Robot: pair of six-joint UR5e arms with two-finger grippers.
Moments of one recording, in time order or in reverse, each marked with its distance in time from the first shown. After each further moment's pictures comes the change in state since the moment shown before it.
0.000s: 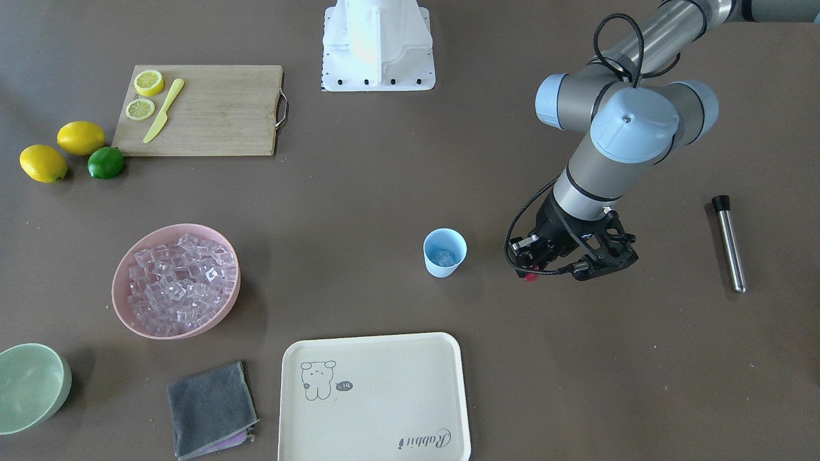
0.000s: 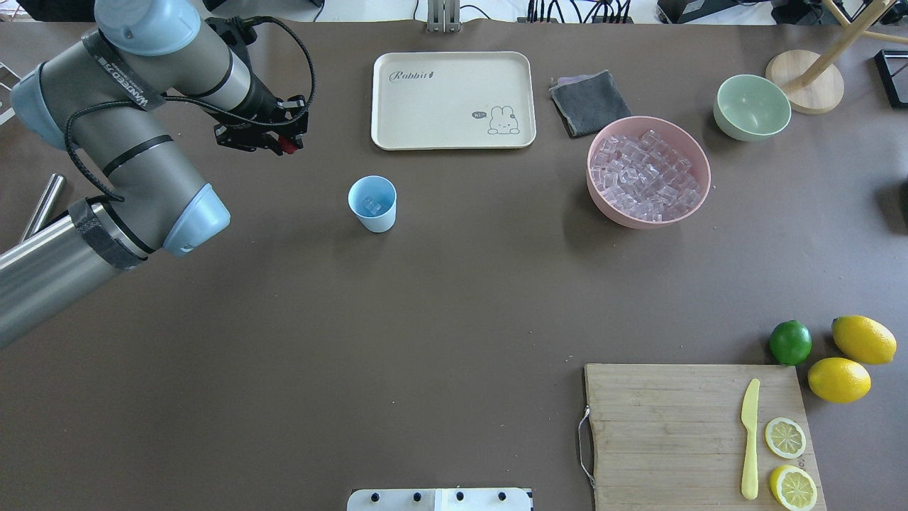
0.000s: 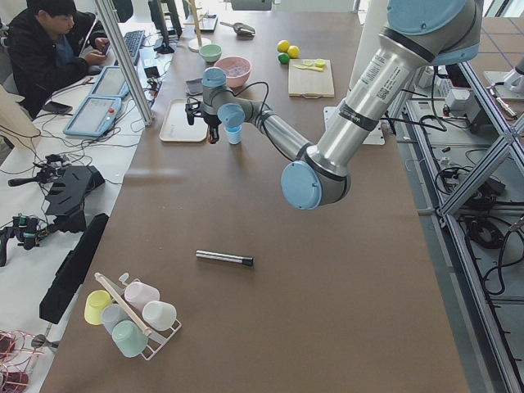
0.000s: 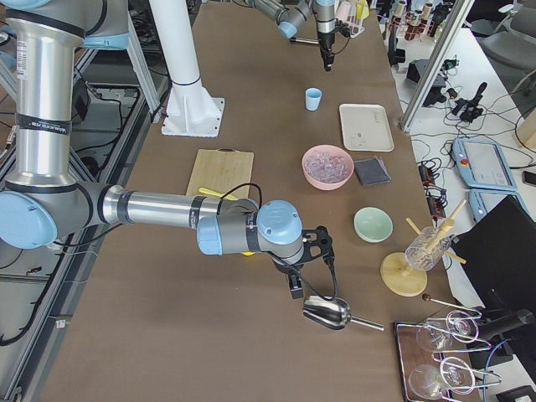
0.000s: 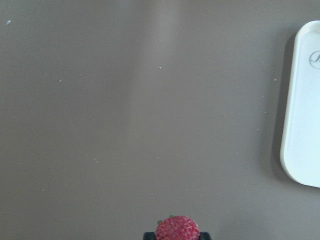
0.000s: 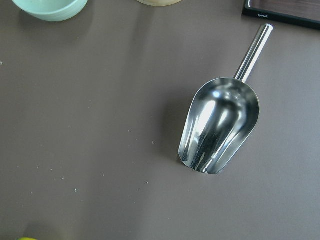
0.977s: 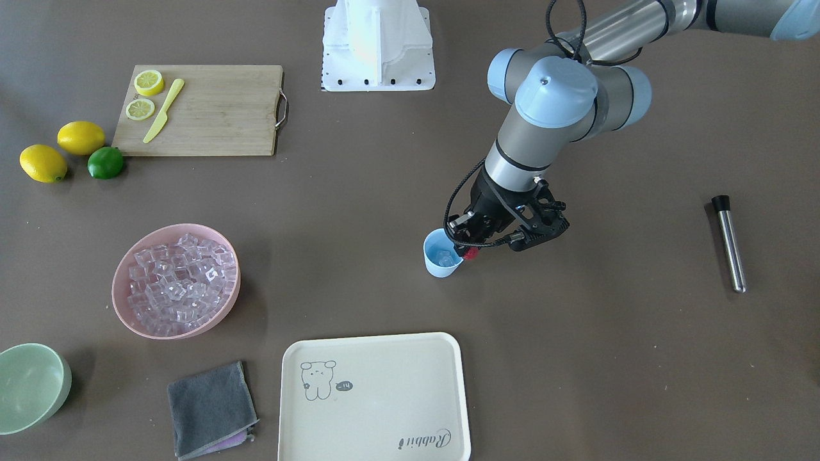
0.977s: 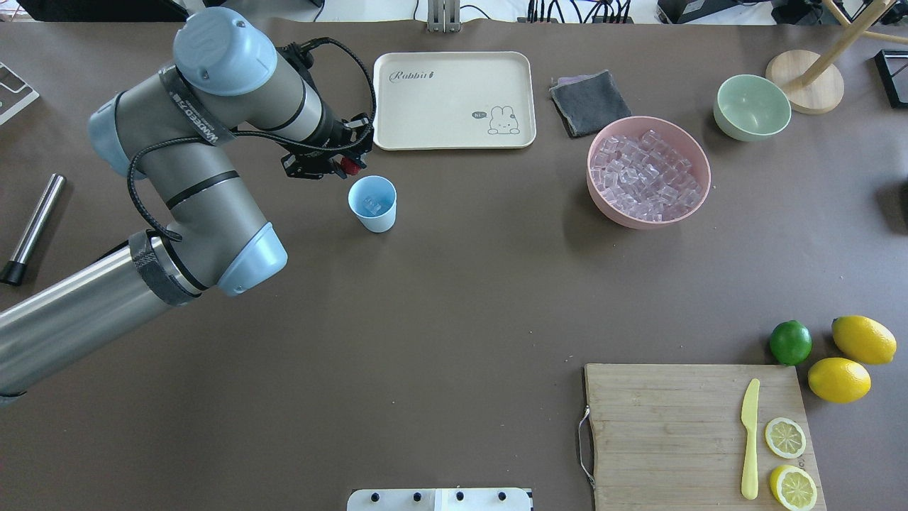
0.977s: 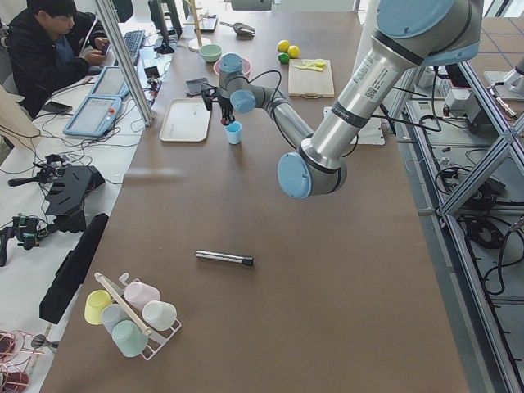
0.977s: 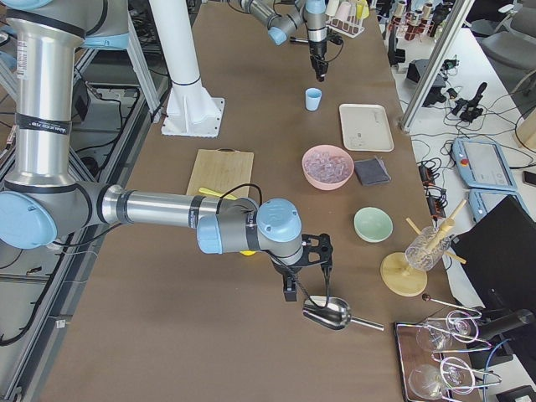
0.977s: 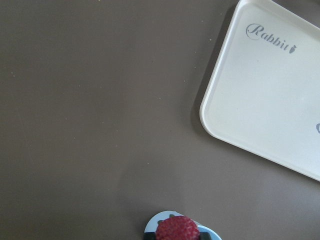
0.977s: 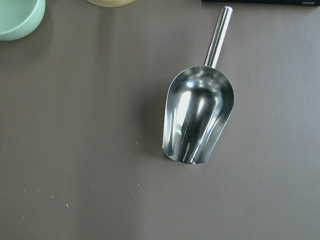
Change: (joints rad) left arm 0.114 -0.074 -0.019 -0.007 0.087 -0.236; right arm -0.009 -0.012 0.012 -0.001 -0.045 0.165
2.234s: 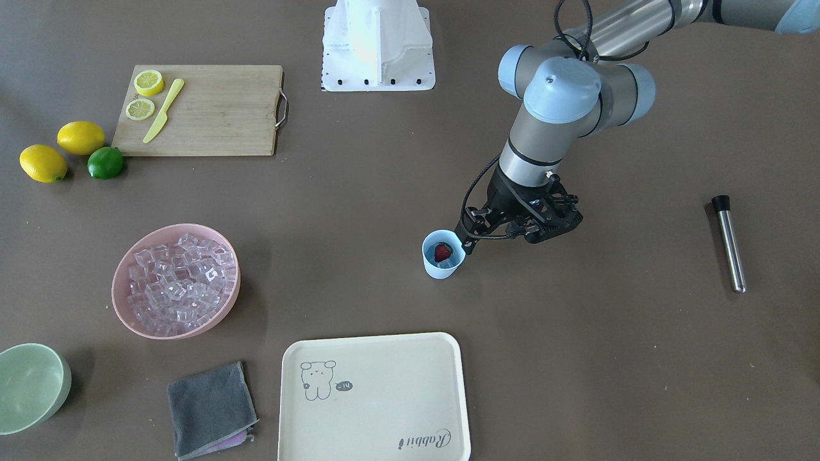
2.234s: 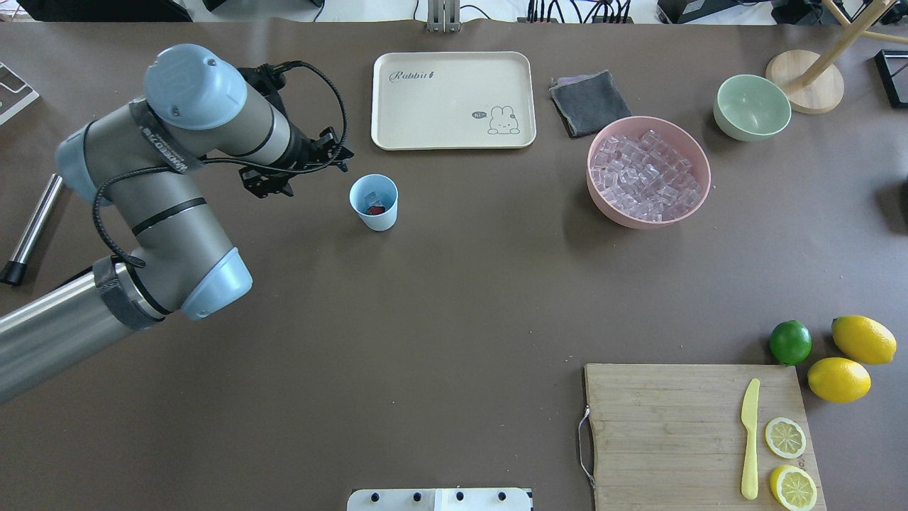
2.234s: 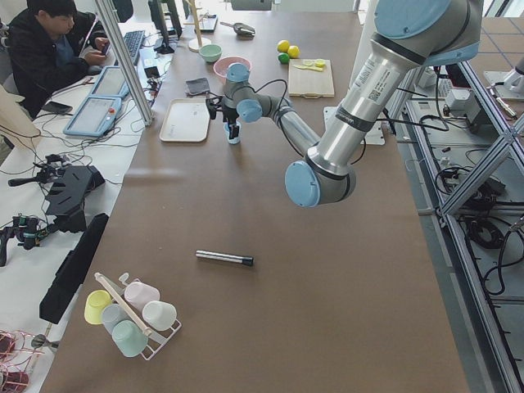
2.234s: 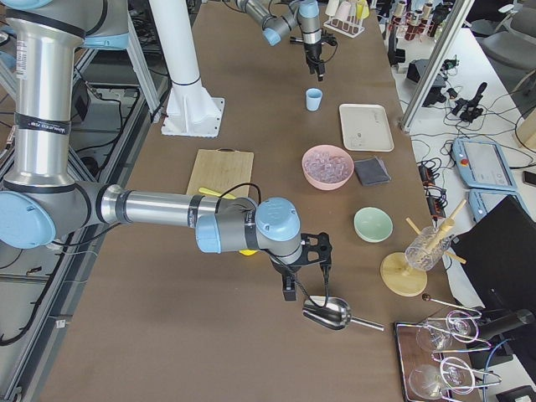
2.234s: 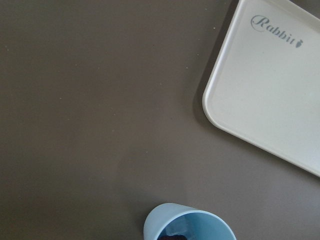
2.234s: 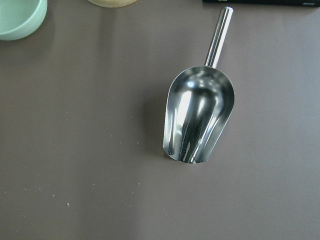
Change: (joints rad) left arm -0.019 0.150 -0.079 -0.007 0.039 0.125; right arm 0.000 -0.004 0.005 0.000 0.000 -0.001
